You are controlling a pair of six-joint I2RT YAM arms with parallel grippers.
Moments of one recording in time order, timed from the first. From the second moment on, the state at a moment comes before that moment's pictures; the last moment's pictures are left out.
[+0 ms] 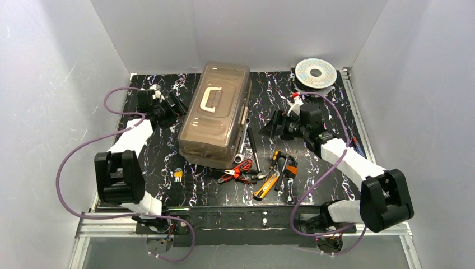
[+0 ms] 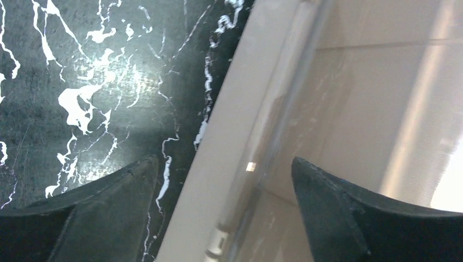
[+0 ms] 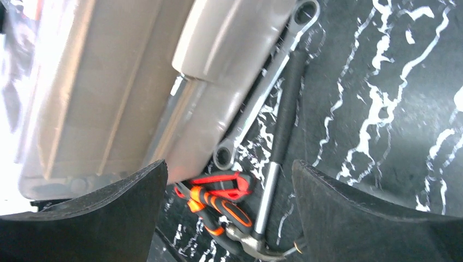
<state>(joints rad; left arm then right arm) 0.05 1.57 1.06 -0.25 0.37 -0.53 0.40 1.28 0.76 -0.03 -0.44 0.53</state>
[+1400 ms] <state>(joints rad) 0.05 1.21 0.96 -0.40 0.61 -0.45 0.42 2.09 0.94 1.11 -0.68 1.42</state>
